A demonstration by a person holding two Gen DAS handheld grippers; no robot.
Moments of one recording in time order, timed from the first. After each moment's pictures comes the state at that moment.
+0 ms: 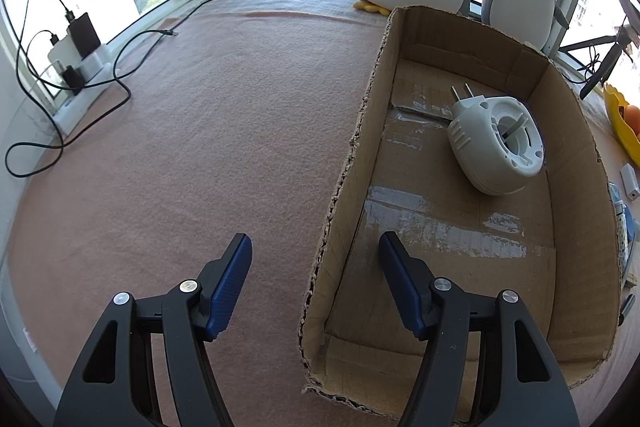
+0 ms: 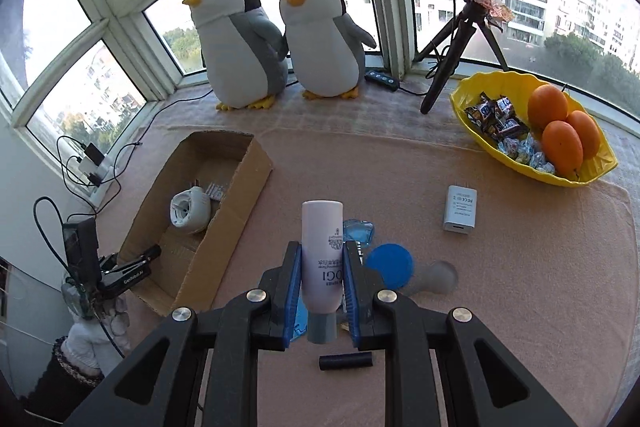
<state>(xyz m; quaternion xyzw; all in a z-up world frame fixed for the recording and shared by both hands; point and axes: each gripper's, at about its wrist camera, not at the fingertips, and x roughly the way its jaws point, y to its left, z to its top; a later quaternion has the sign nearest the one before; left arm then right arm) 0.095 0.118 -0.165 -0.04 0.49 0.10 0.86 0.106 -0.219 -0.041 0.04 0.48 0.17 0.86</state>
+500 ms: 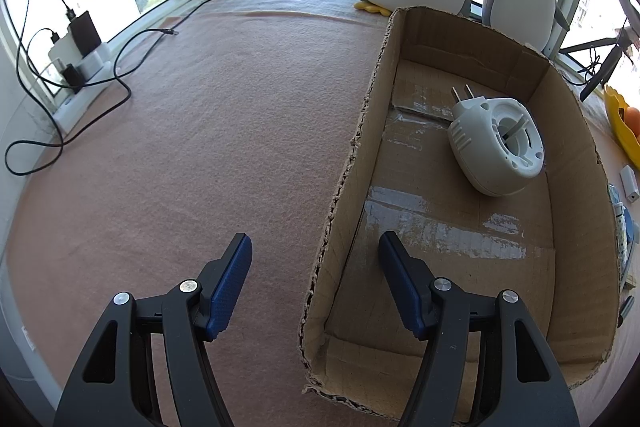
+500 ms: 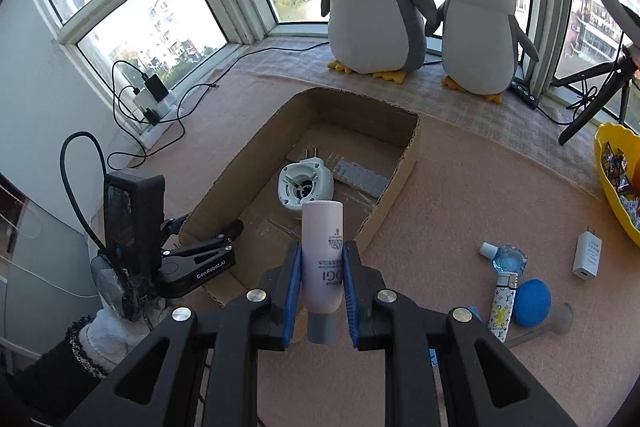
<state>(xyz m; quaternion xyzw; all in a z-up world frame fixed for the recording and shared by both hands) 0.094 0.118 -0.166 -0.04 0.49 0.10 0.86 0.110 -0.080 -0.069 -0.02 0.50 0.28 0.82</state>
